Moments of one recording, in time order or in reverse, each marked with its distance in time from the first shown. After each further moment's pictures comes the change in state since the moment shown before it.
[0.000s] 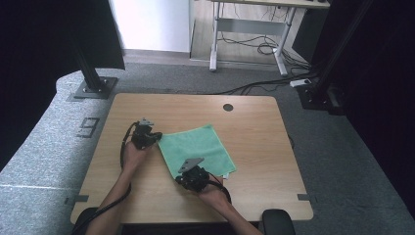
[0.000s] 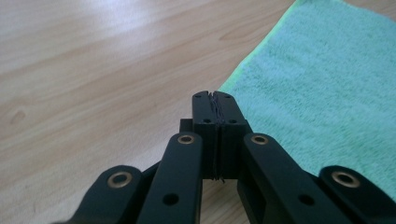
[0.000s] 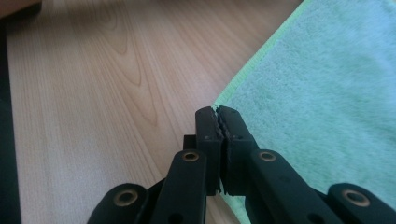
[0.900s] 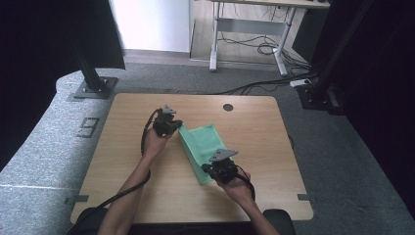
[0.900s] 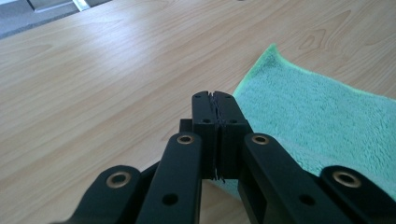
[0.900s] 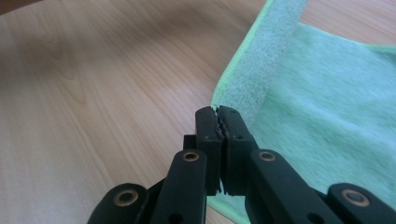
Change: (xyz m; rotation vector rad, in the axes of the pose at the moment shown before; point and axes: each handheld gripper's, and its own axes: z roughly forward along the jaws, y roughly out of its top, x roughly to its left) left arm -0.046 0.071 0.035 -0.039 -0.025 0.096; right arm -0.048 -0.032 -0.066 -0.082 -0.145 0.106
